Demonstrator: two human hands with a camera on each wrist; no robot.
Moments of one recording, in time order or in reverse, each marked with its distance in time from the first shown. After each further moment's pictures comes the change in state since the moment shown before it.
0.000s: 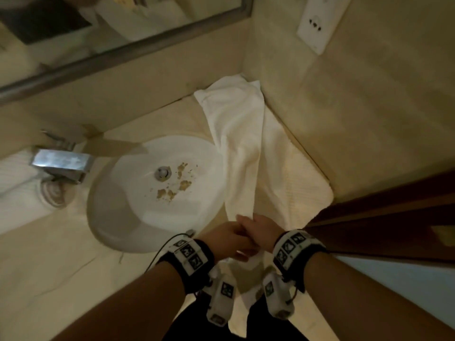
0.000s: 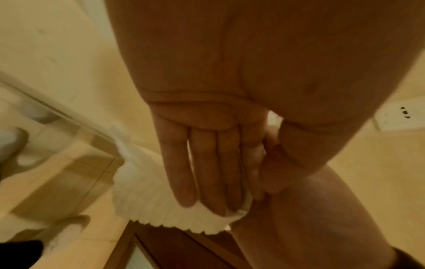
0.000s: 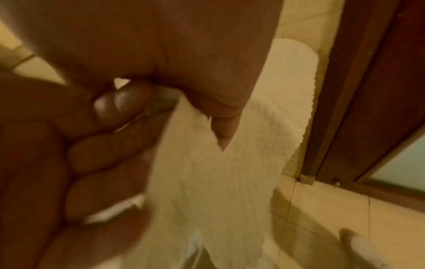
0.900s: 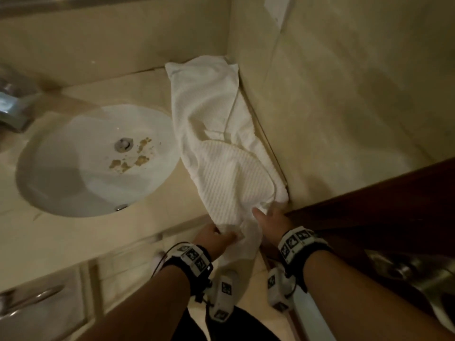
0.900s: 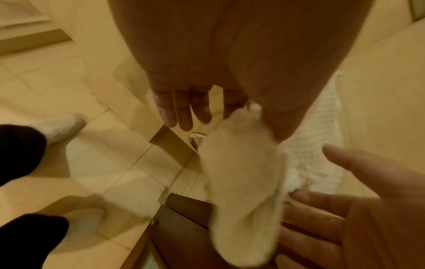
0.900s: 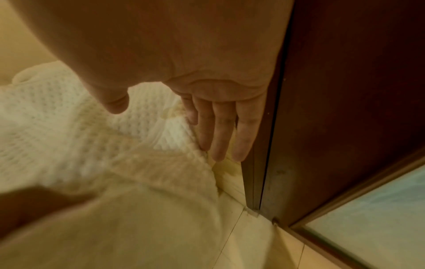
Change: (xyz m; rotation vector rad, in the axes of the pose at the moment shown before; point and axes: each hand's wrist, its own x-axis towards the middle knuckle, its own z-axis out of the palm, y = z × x) left_hand 0.136 -0.004 0.154 -0.141 0.543 -0.036; right_hand 0.042 0.150 -0.161 -0.119 0.163 0.301
